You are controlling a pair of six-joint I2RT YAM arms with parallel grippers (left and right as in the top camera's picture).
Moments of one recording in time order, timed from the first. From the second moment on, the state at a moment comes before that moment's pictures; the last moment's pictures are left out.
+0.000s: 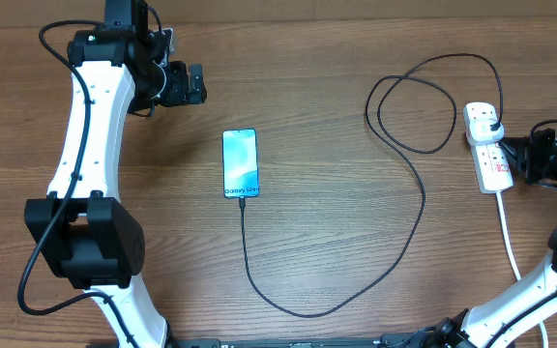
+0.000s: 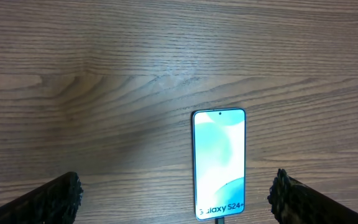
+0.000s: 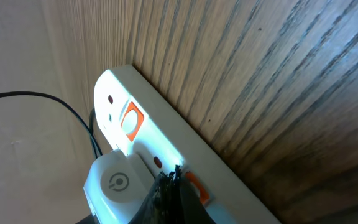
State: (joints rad) left arm -0.01 2.01 1.95 -1.18 0.20 -0.10; right arm -0.71 2.14 1.35 -0.43 -0.78 0.55
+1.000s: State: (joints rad) left arm -0.01 2.01 1.95 -1.18 0.20 -0.10; right arm -0.71 2.11 1.30 -0.45 -0.83 0.53
